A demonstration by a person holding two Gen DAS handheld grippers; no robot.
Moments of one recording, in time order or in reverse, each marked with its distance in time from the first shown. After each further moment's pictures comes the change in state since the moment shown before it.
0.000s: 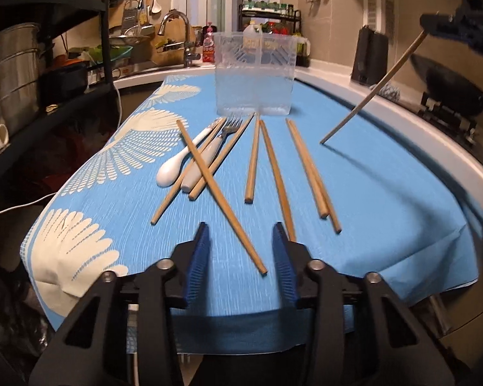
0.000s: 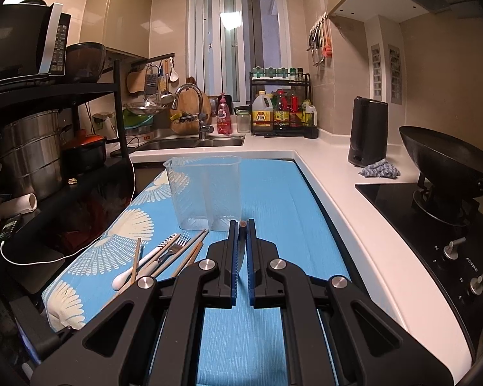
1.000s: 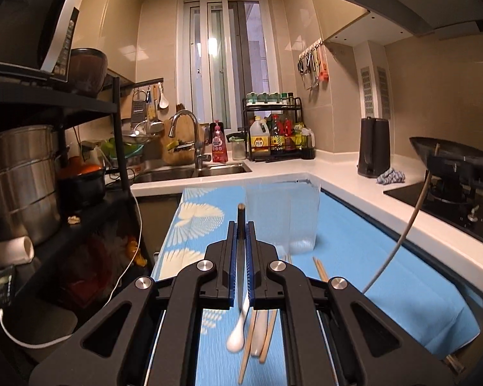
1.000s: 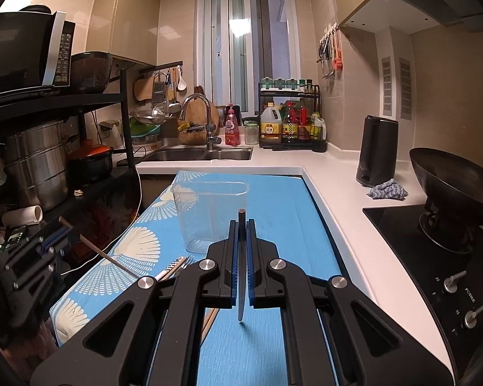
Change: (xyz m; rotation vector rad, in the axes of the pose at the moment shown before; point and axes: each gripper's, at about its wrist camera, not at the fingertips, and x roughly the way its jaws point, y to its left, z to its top) left arm -0.068 0.040 0.137 0.081 -0.403 0.017; right arm 0.007 0.004 0.050 -0.022 -0.024 0.034
